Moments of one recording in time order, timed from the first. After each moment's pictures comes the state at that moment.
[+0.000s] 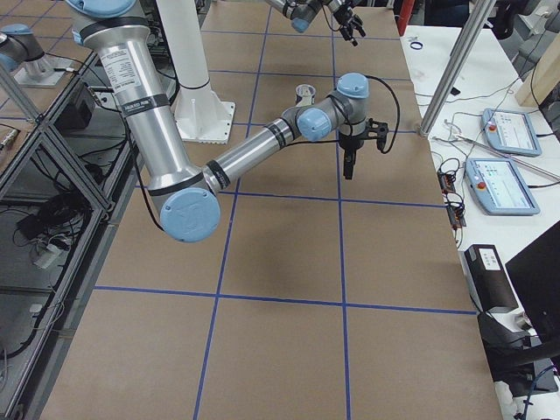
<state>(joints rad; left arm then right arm) -1.03 -1.91 -1.50 -2.56 -1.86 -0.62 1.13 -1.23 1.78 -1.57 2.15 0.84</state>
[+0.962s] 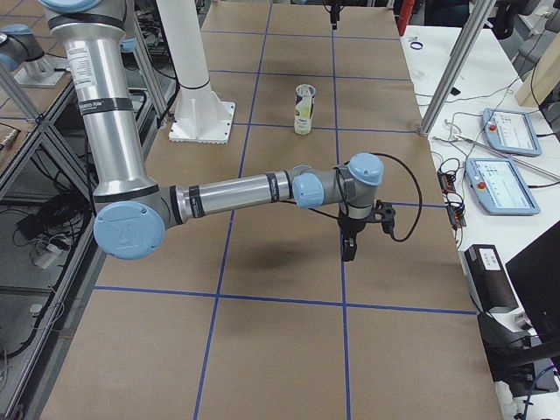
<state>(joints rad) -1.18 -1.73 -1.74 -1.82 -2.18 -0.45 1.38 -1.41 1.56 -1.57 2.23 0.28</state>
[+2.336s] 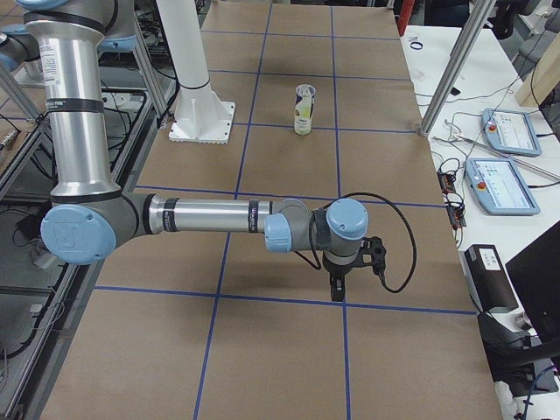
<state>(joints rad) -1.40 -1.59 -1.77 -1.67 -2.15 -0.36 1.54 -1.51 1.54 -1.47 2.35 0.09</state>
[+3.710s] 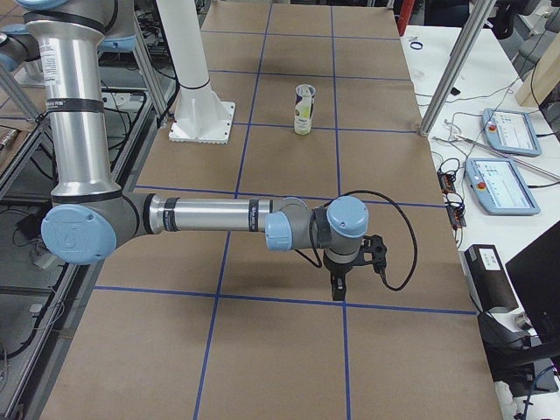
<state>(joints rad) -1.49 -1.53 -1.72 -1.64 -2.34 -0.21 1.54 -1.51 1.53 -1.47 2.34 0.08</state>
